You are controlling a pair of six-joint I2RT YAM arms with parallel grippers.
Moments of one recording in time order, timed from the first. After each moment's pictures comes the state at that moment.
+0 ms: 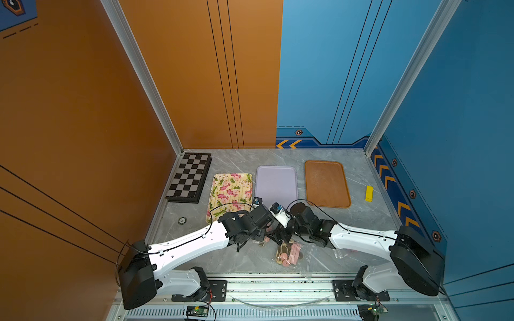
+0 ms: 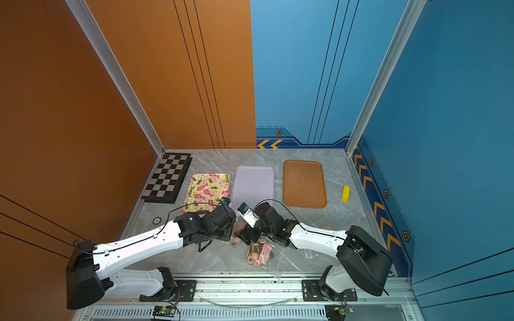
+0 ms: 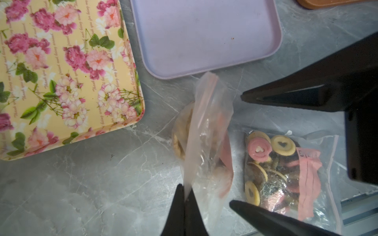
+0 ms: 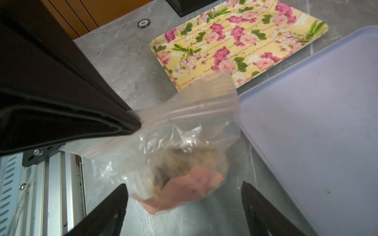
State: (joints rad) left arm -0.97 1.25 0.93 -0.80 -0.29 -0.69; right arm 0.90 1.45 0.70 0.14 -0.26 0.03
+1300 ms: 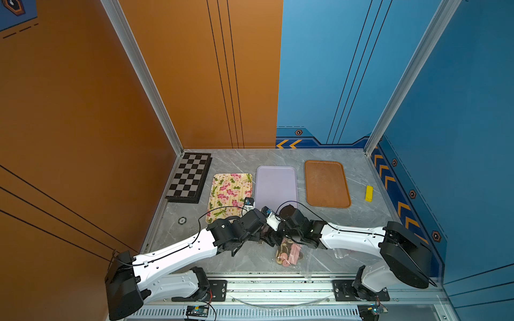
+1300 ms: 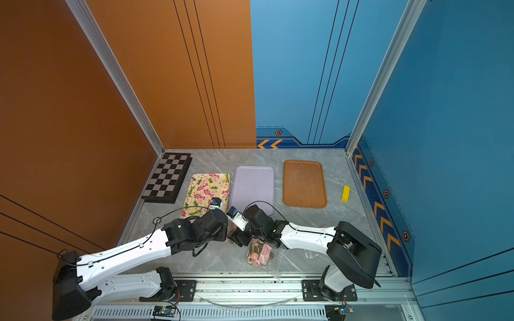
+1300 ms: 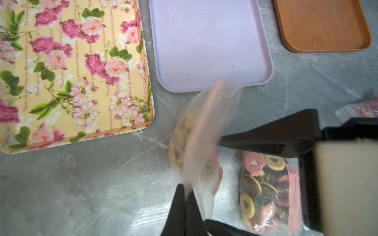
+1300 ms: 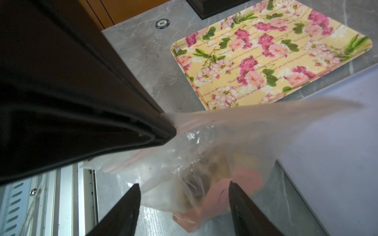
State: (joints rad) left arm -0.99 1.11 0.83 -0.72 -0.36 -0.77; right arm 0.99 1.54 0.78 0.14 -0.22 0.03
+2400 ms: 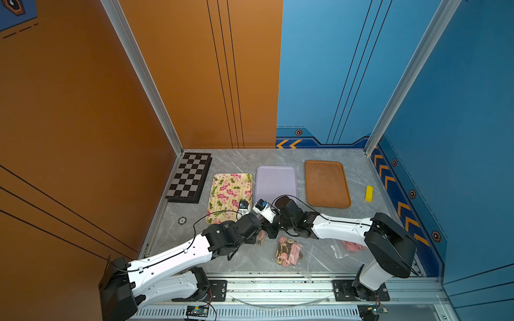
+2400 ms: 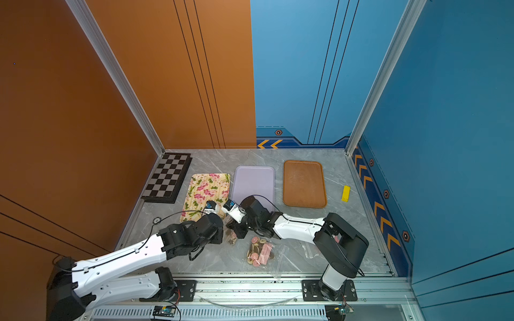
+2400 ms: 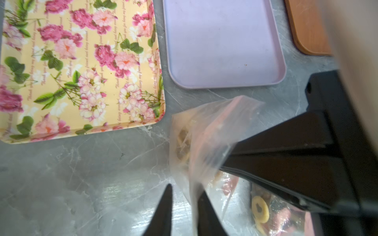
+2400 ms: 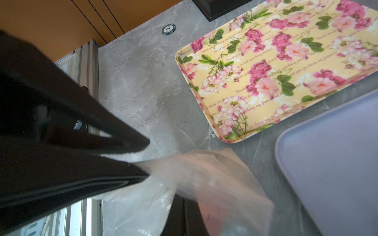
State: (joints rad) left arm -0.96 1.02 0.72 -0.68 -0.38 -0.81; right arm 0.92 1.65 0.89 0.12 -0.38 0.05
